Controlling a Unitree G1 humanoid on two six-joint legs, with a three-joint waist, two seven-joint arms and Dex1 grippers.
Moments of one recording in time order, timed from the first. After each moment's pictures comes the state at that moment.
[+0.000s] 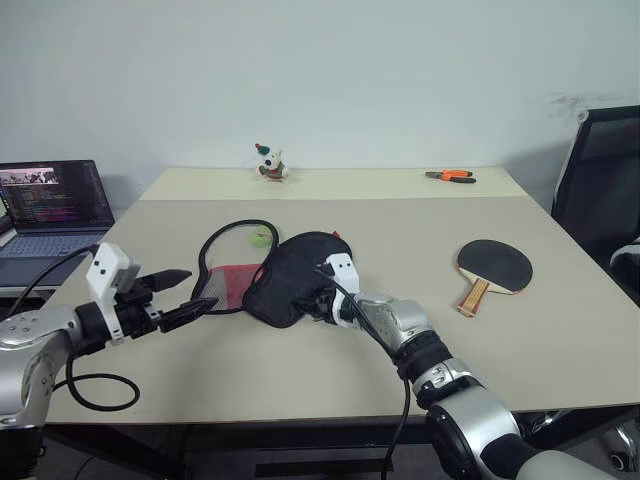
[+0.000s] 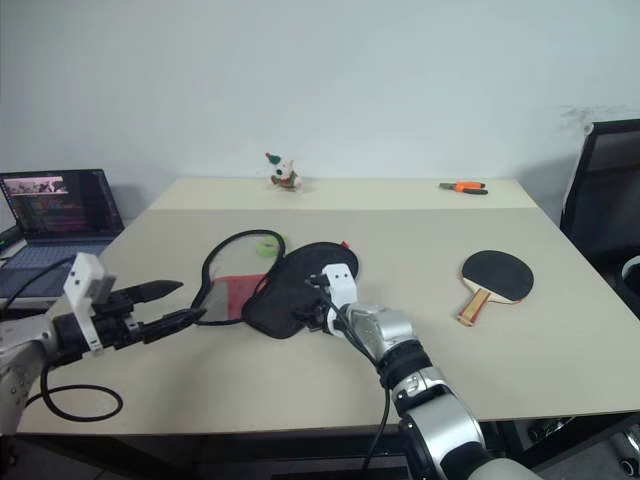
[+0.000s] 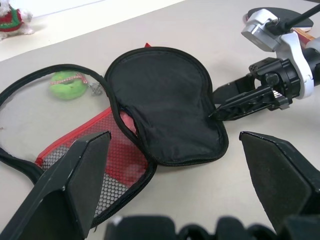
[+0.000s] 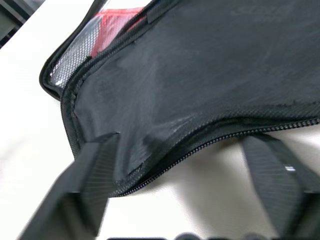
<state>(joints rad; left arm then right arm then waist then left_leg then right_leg) -0.24 0.92 0.39 0.05 -0.55 0.45 -1.04 -0.98 0.13 0.06 0.77 0.26 0.61 0.37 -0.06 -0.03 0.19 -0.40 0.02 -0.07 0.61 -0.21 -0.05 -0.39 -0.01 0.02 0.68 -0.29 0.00</state>
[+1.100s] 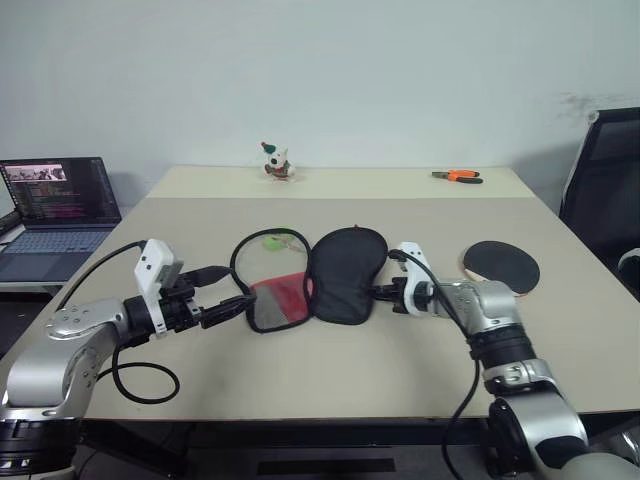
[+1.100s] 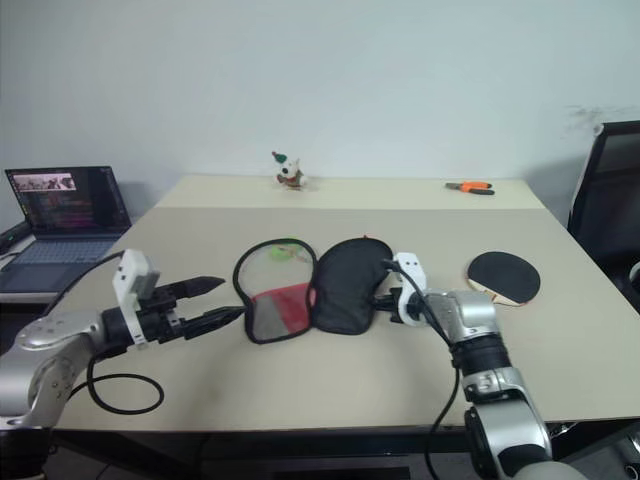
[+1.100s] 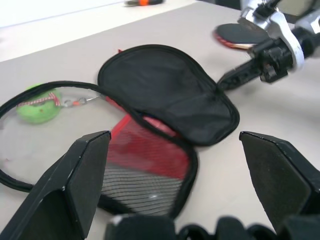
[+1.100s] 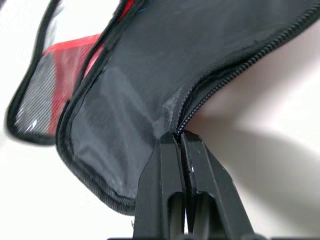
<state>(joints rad) -0.33 0.84 0.26 -0.06 -0.58 0.52 -1.00 -0.87 -0.25 -0.02 0.37 0.38 1.06 0.48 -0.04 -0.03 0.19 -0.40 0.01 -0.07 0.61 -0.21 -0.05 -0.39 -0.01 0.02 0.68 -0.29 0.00</state>
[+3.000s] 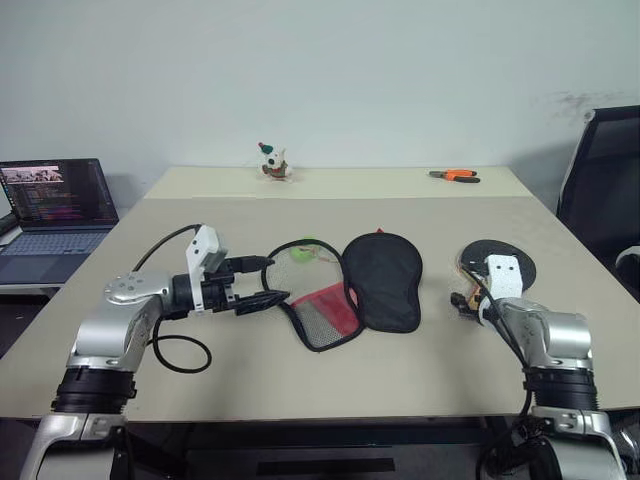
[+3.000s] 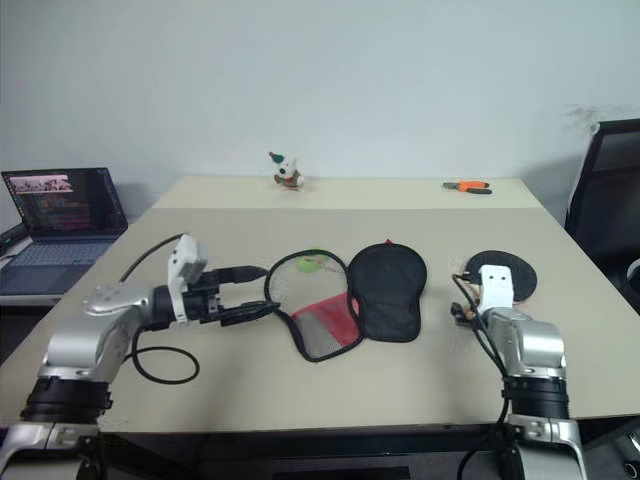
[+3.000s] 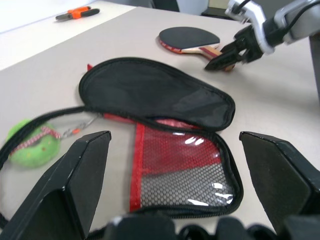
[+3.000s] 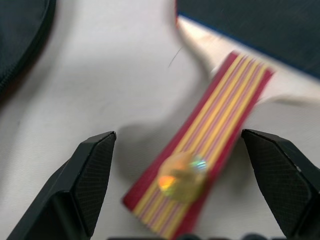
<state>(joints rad) -0.61 0.76 0.07 0.20 -0.45 0.38 -1.22 -0.64 -0.30 -0.25 0.11 0.20 1.06 0.01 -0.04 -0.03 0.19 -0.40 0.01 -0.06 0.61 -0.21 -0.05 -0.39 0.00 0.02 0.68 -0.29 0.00</state>
